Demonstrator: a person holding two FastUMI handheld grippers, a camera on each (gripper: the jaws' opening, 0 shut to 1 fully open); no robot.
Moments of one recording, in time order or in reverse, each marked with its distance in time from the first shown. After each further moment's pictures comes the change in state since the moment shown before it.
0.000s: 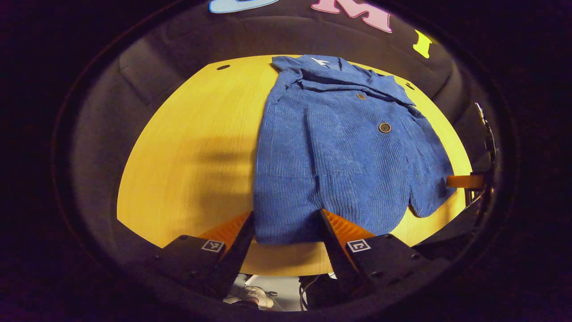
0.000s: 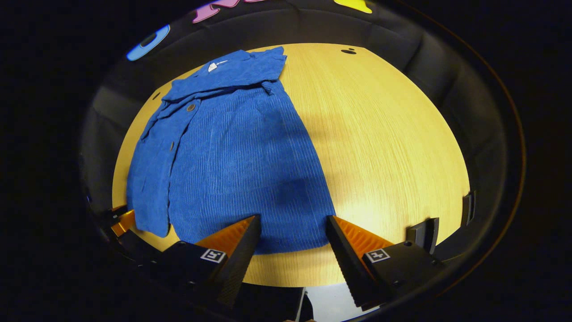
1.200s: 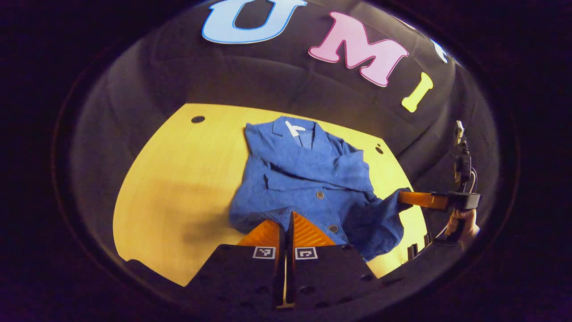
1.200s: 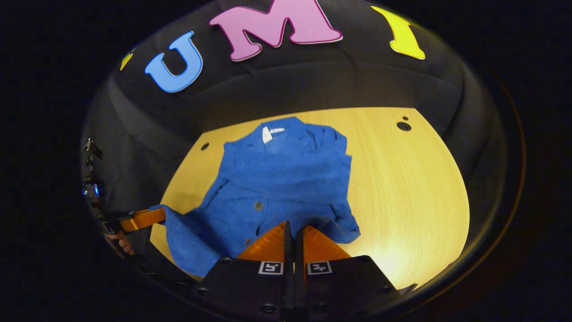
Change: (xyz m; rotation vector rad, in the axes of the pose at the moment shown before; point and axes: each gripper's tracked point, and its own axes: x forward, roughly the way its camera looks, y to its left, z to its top) left arm -0.090 -0.022 0.228 -0.055 -0.302 -0.192; right arm -0.074 0.103 0.249 -0.042 -0.325 0.319
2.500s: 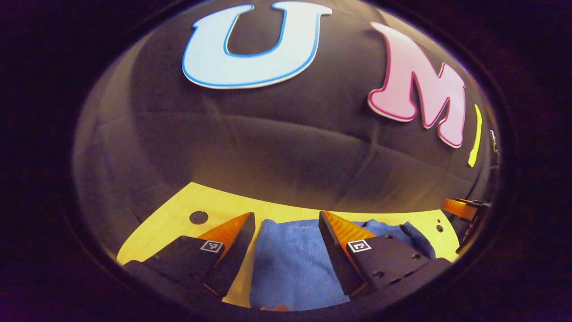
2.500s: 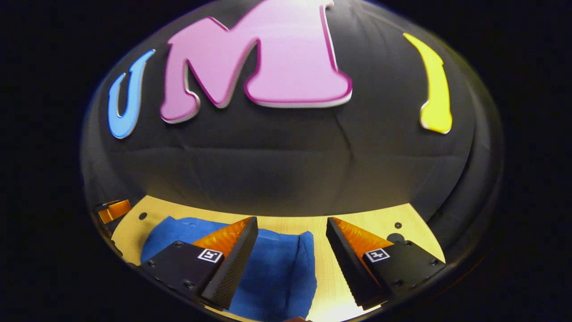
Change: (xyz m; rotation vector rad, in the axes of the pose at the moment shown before) left arm 0.129 0.057 0.216 -0.038 -0.478 0.192; right arm 0.123 -0.073 0.239 -0.137 -0.525 -0.213
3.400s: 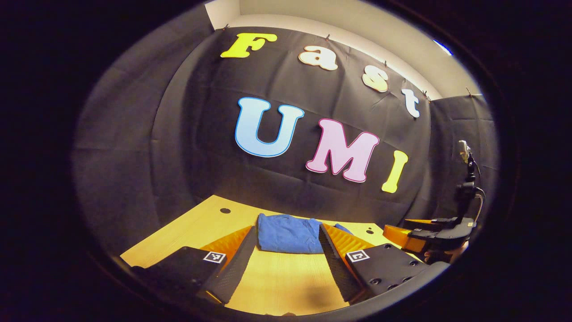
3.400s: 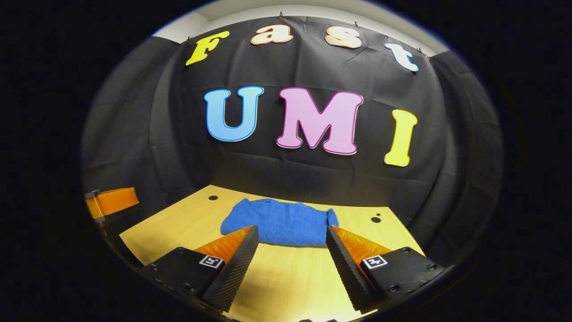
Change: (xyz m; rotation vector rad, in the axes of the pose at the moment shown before) left arm -0.409 0.007 -0.088 -0.080 -0.245 -0.161; right arm -0.392 0.126 -0.046 -0.157 -0.127 0.037
